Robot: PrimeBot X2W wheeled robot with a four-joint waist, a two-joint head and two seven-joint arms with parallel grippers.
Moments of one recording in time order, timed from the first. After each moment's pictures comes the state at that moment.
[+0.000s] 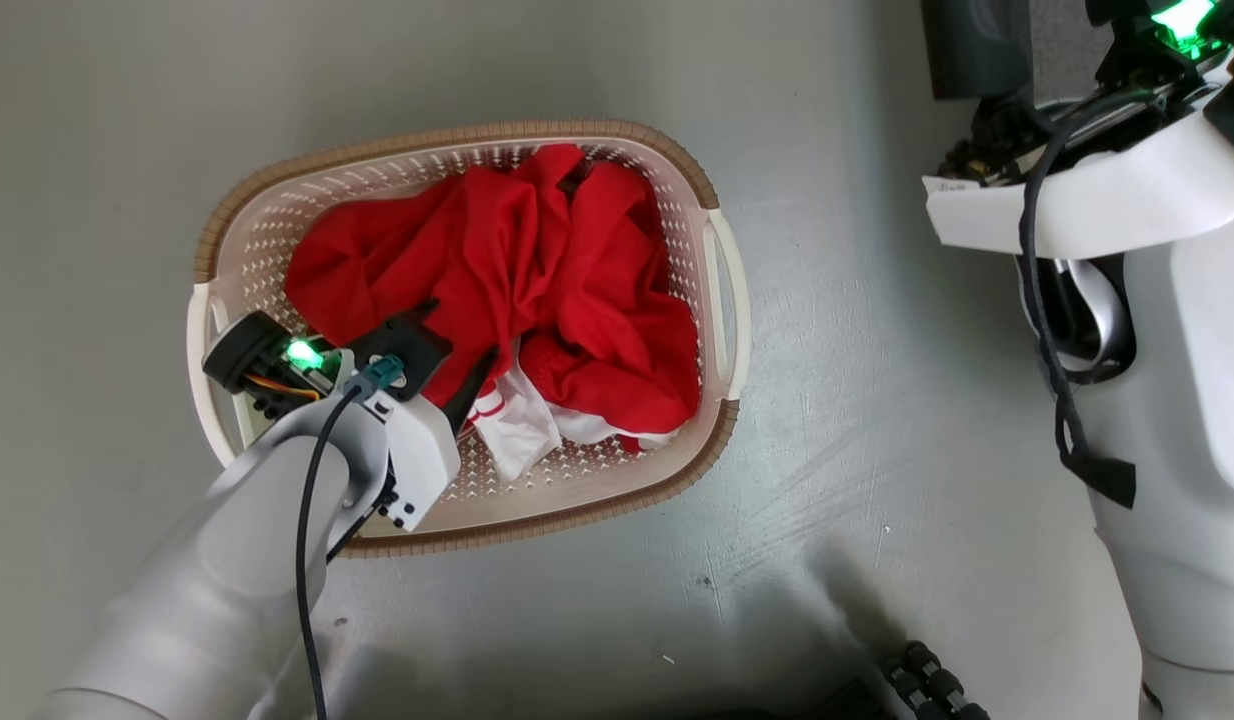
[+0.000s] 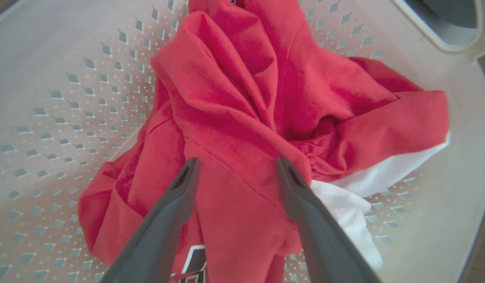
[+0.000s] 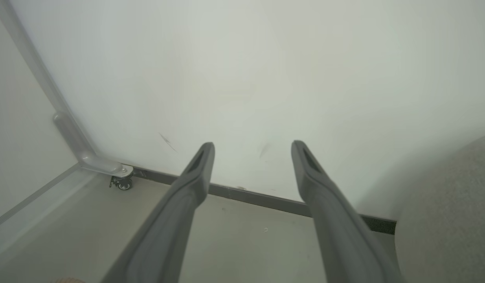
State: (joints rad) left arm -0.83 0.16 -0.76 0.80 -0.28 -0.13 -0.14; right arm -0.79 -0.07 0.17 -0.02 0.11 0.12 -0.26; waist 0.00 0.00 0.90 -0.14
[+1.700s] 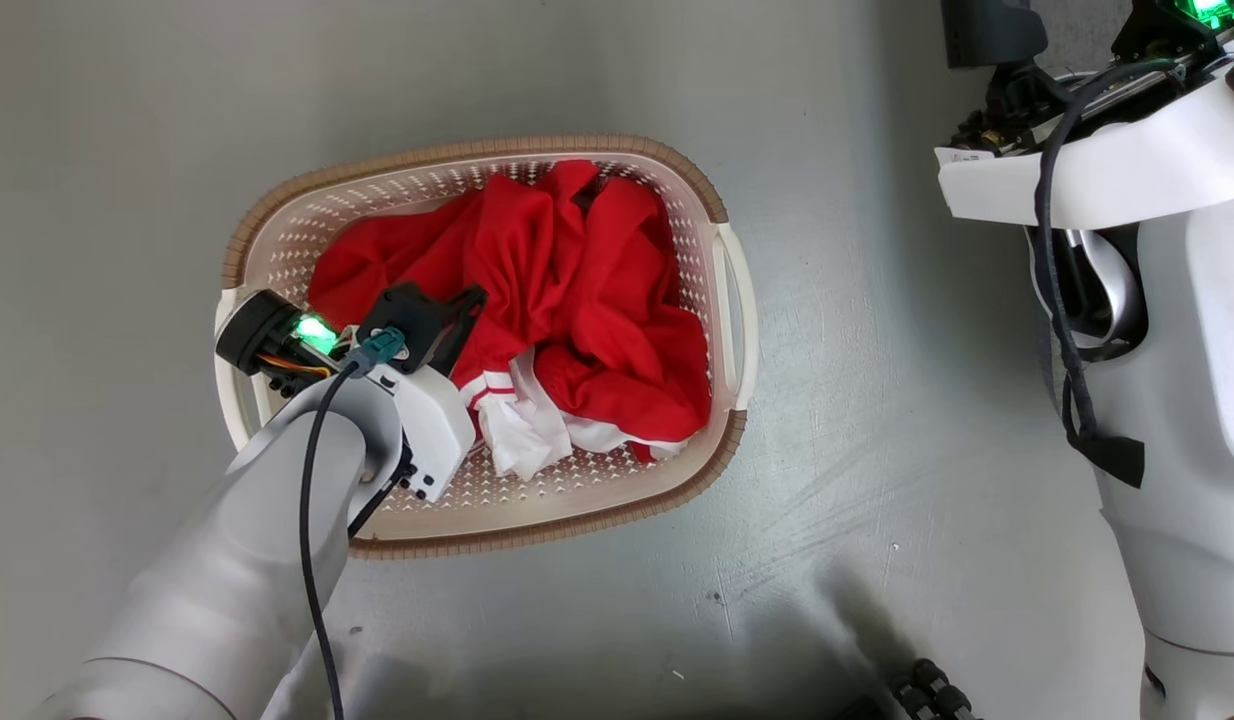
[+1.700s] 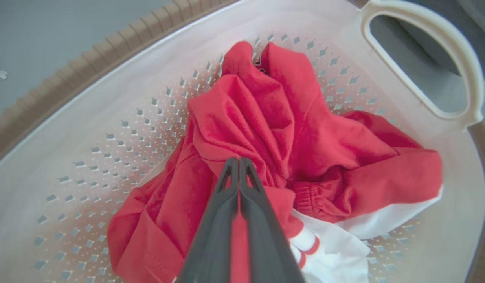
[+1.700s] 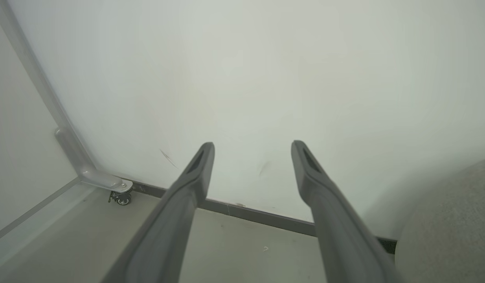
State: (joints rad) left arm -0.89 0.09 -0.76 0.92 -0.33 -0.13 -0.23; right arm -0.83 -0.06 0.16 0.00 0.11 0.12 -0.26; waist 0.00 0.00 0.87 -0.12
